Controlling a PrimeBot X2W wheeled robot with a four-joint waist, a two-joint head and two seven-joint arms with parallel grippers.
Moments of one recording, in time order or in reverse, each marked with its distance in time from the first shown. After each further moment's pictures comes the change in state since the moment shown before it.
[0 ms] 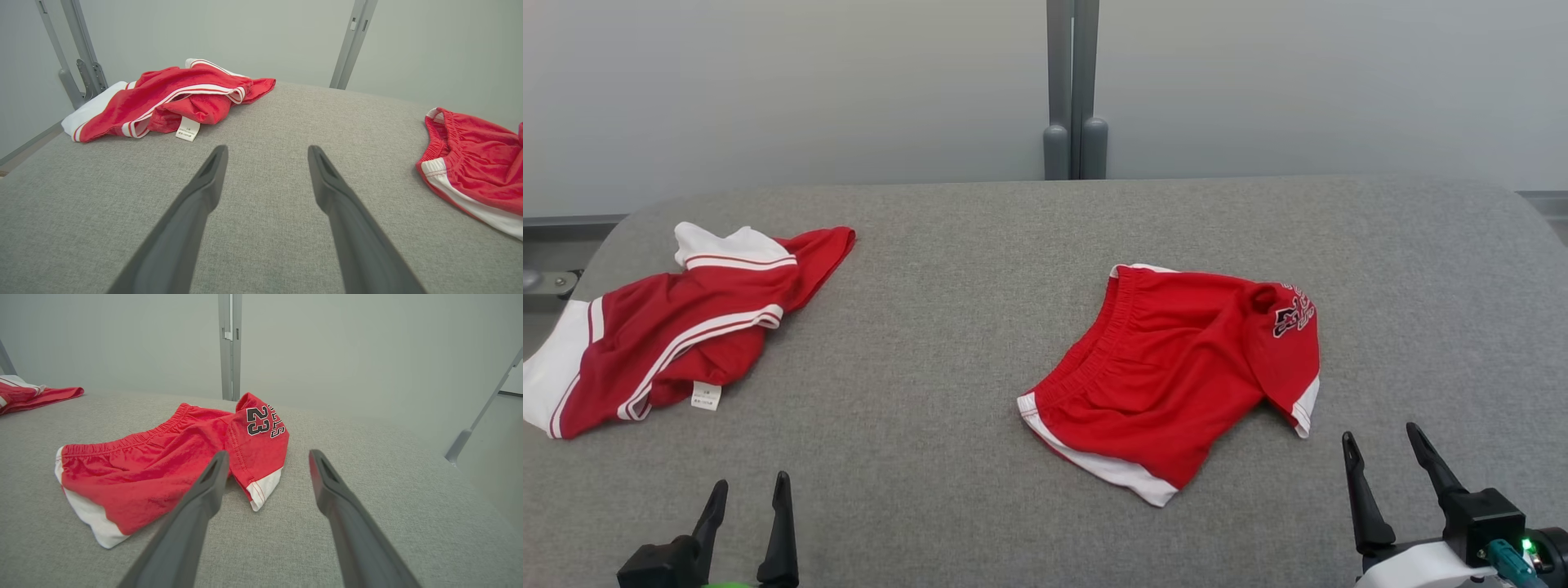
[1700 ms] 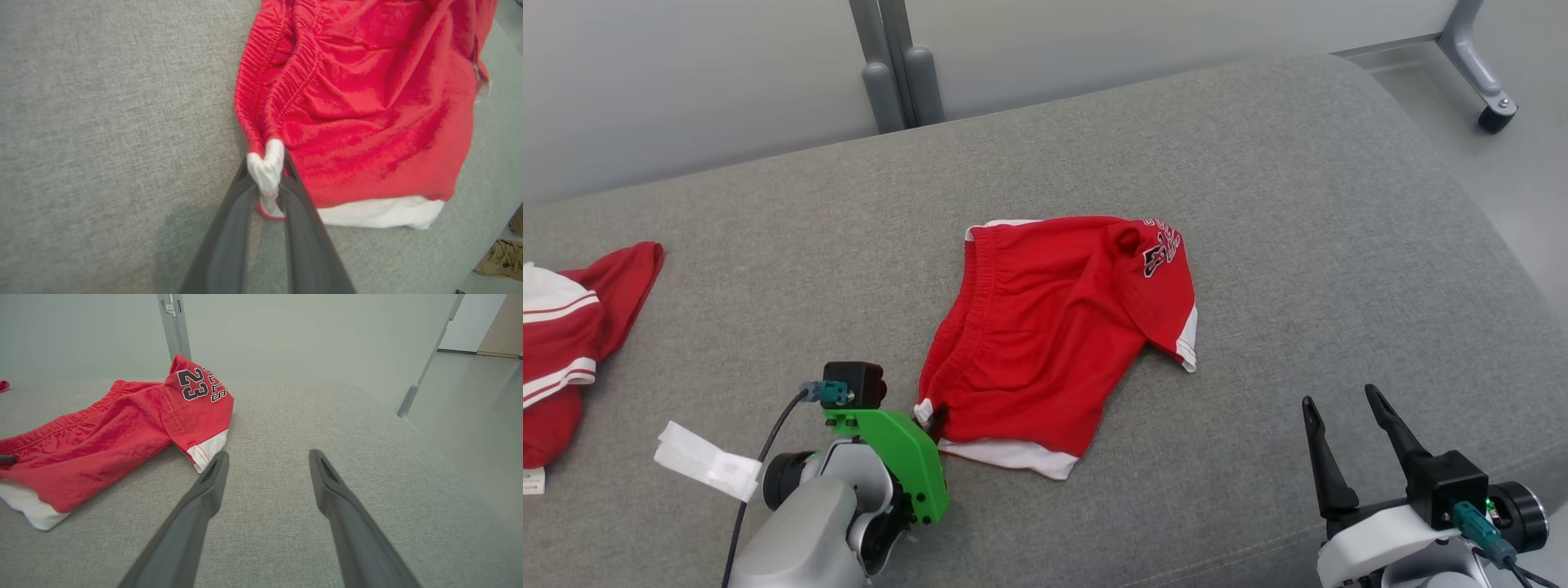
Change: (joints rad) left arm -0.592 -0.033 -0.631 0.576 -0.467 -0.008 0.332; right arm -0.086 0.000 0.073 0.027 0.020 0.000 0.000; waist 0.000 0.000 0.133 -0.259
